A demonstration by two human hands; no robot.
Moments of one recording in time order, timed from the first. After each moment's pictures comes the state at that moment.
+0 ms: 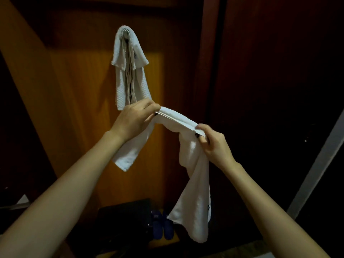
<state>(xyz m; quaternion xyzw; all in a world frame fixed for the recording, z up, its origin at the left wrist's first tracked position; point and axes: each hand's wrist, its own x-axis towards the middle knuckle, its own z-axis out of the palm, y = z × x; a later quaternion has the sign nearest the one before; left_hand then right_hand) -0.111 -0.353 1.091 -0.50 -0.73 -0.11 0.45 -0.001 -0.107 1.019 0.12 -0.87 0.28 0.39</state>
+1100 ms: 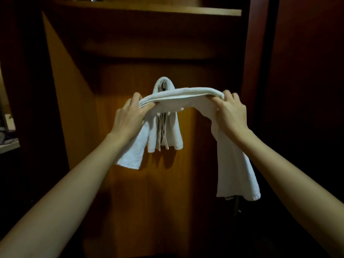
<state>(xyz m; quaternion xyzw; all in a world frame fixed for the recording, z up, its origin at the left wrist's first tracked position) -0.209 -0.428 1.199 -0.22 -0.83 0.01 0.51 -0.165 -0.144 1.211 0.01 -0.87 -0.03 0.50</state>
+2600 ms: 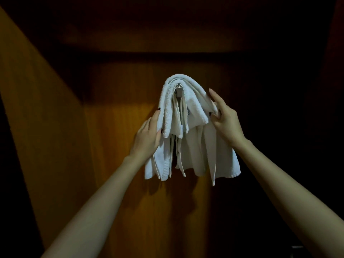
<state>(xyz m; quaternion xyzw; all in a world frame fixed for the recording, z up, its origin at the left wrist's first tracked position) -0.447 -0.406 1.166 -0.29 -0.81 -0.24 0.46 -0.404 -0.149 1.213 0.20 -0.81 0.29 0.48</state>
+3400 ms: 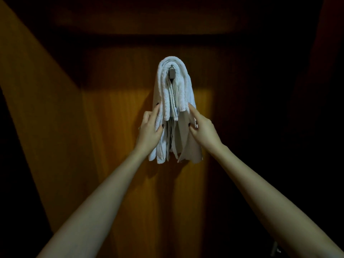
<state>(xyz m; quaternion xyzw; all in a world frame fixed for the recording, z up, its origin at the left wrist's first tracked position) -0.442 -0.380 1.132 -0.24 -0.81 -0.39 0.37 -0.400 -0.185 1.145 0.16 -0.87 0.28 0.36</state>
